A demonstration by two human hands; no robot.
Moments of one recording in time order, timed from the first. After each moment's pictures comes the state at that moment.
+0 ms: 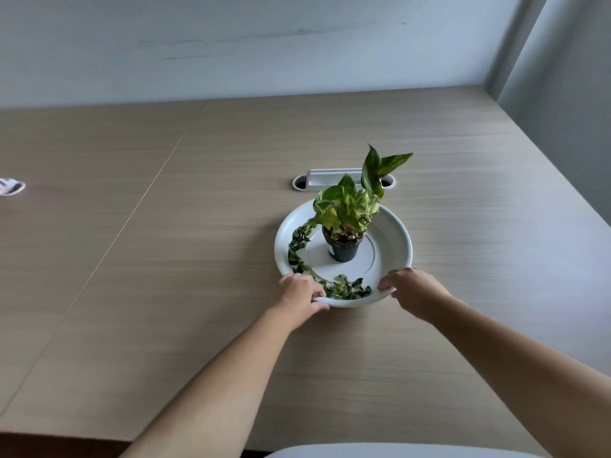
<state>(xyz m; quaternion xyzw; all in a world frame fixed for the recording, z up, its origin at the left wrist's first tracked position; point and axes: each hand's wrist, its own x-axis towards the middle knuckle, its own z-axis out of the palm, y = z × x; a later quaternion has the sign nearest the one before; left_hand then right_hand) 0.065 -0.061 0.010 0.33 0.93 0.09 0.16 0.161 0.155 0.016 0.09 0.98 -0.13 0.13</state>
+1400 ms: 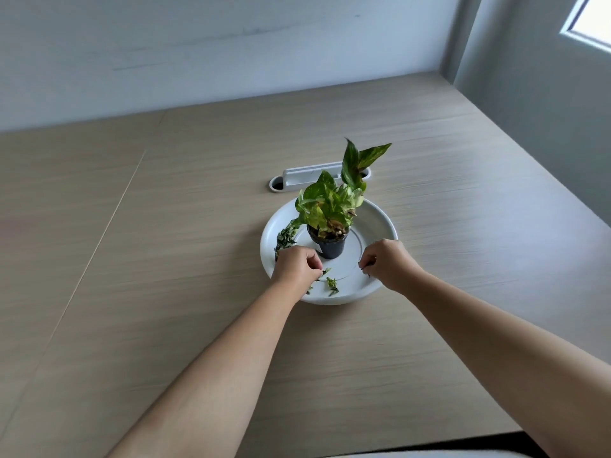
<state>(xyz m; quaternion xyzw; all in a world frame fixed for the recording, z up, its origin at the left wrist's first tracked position) 0.042 -0.035 0.036 0.23 0.91 0.30 0.17 0.136 0.128 0.033 0.26 0.91 -0.33 0.03</state>
